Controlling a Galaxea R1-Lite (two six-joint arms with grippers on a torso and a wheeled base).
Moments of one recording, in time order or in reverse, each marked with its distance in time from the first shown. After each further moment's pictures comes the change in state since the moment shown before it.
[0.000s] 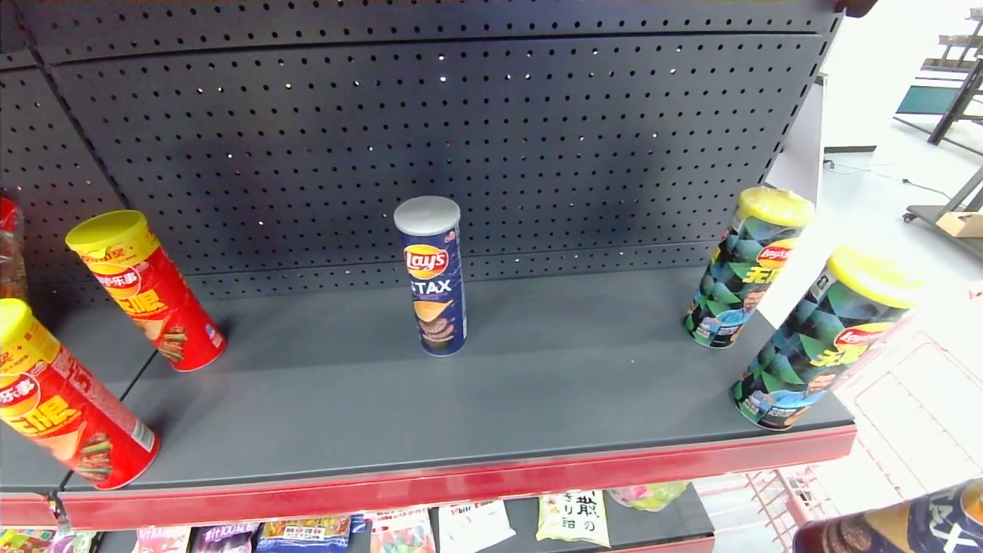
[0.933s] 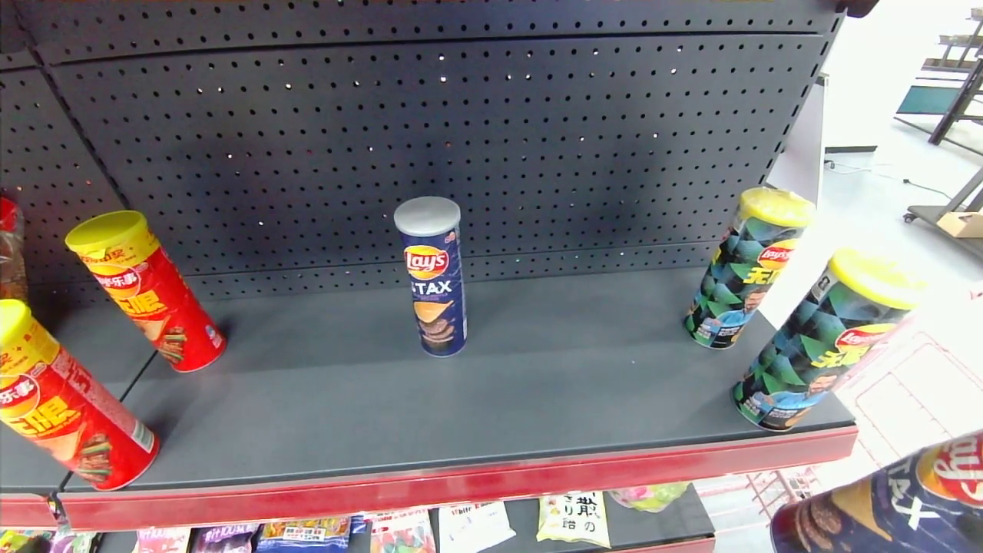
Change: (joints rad) left arm -0.087 0.418 -0.379 -0.012 -0.272 -0.030; right arm 0.114 0.190 -0.106 -0.003 0.008 -0.090
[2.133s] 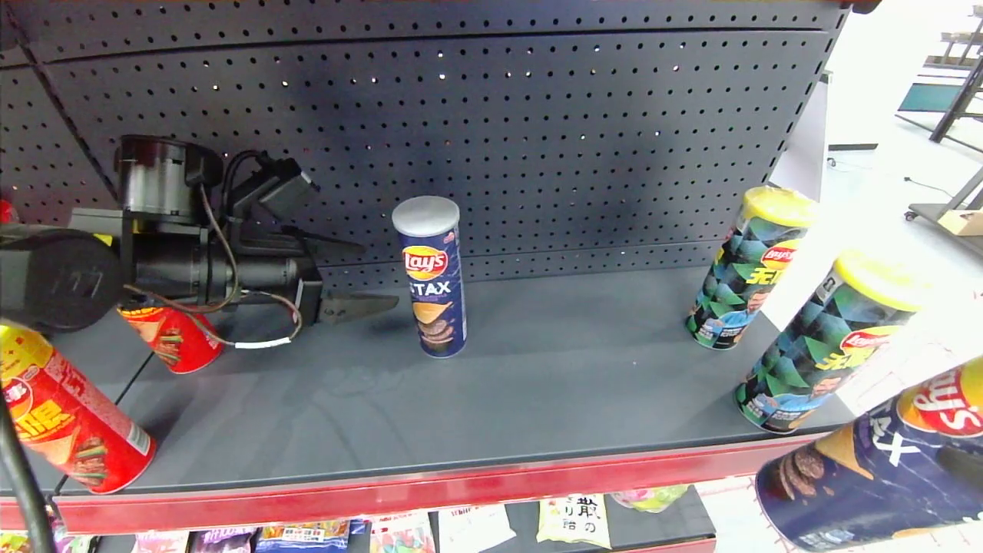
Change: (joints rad) left arm -0.092 1.332 -0.736 -0.138 -0.445 0.473; right arm 0.008 0.108 -0.064 -0.062 -0.007 0.021
